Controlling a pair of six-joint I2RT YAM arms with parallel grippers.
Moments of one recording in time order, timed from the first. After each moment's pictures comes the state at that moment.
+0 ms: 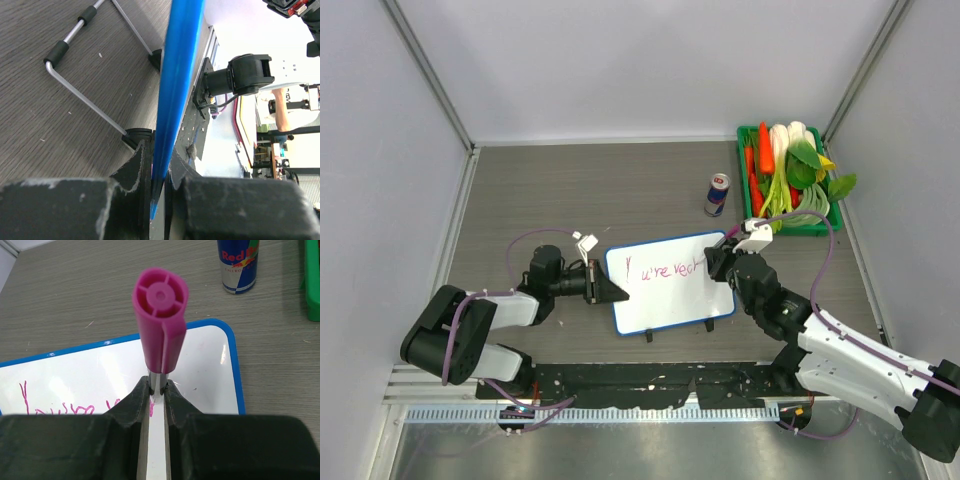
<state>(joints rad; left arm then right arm) -0.39 1.39 0.28 0.71 0.94 -0.69 0.78 0.80 0.45 0.03 0.51 0.55</state>
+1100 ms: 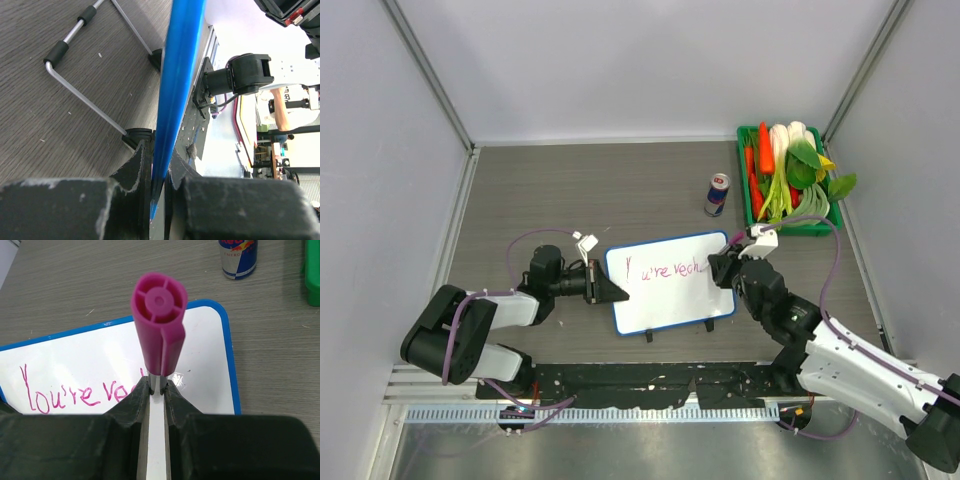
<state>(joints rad) -0.39 1.39 0.28 0.71 0.94 -0.69 0.78 0.71 0.43 -0.07 0.47 0.58</state>
